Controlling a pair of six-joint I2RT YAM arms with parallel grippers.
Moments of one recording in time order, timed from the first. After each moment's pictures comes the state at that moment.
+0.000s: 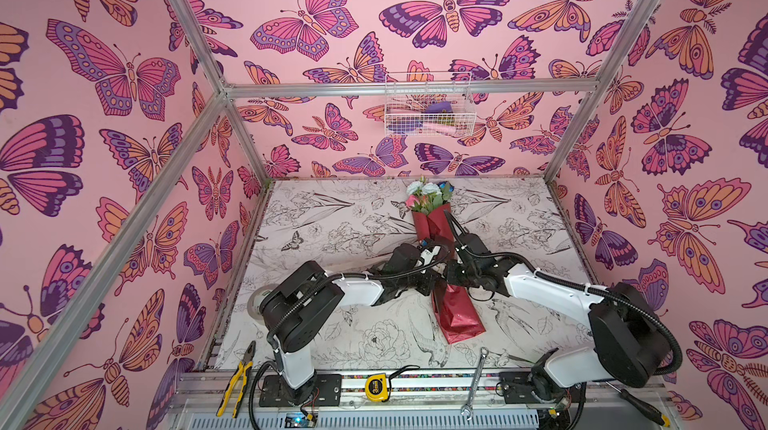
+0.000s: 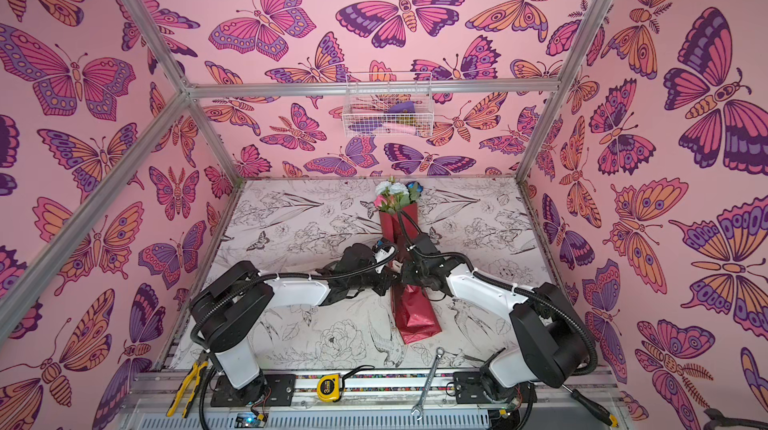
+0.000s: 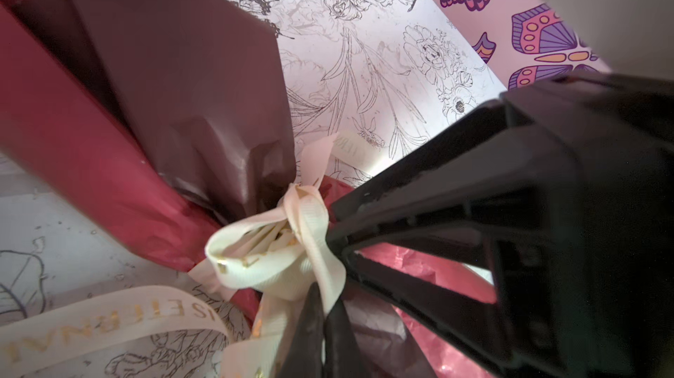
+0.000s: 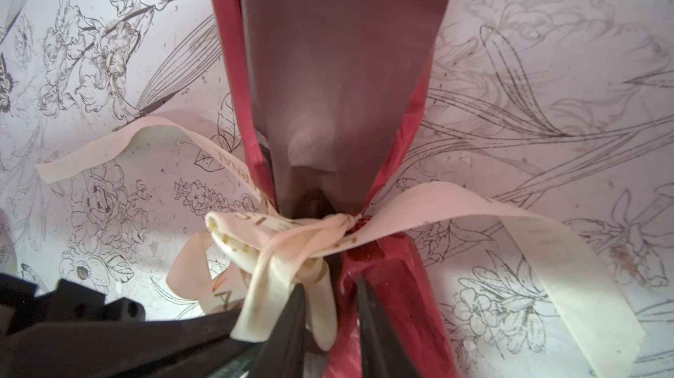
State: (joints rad) left arm -0.82 1.79 0.85 0.34 0.32 -0.34; right arm 0.63 1.45 0.80 -0.32 0.01 0.74
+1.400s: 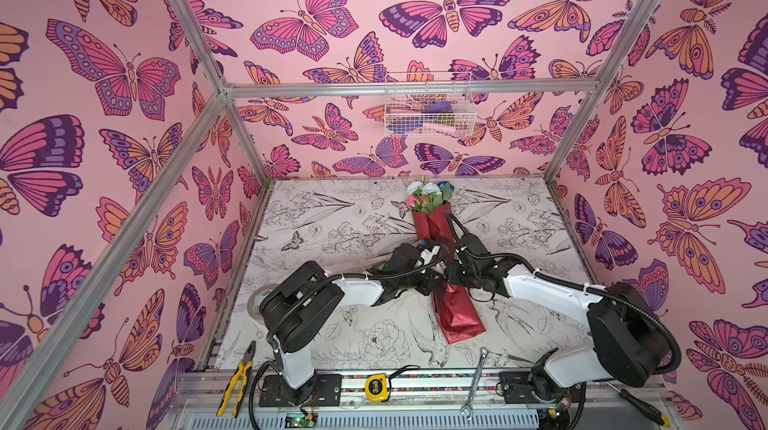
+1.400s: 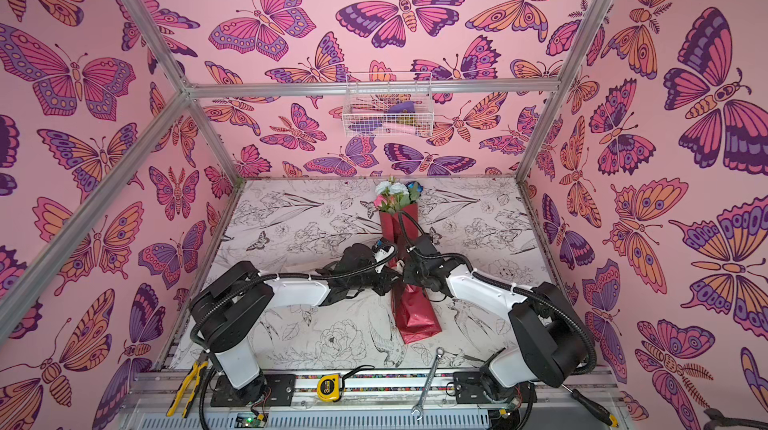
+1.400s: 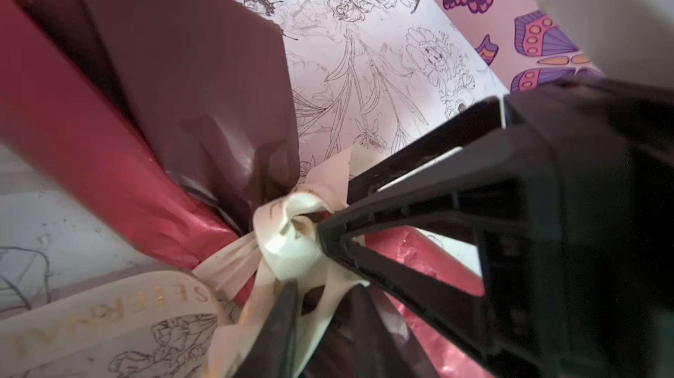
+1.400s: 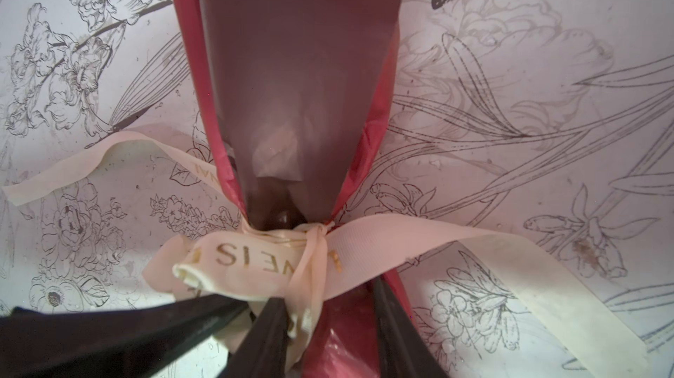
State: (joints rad) left arm -0.82 1.78 0.85 0.34 0.30 -0.35; right arm 0.63 1.46 0.79 -0.31 0.06 0.76
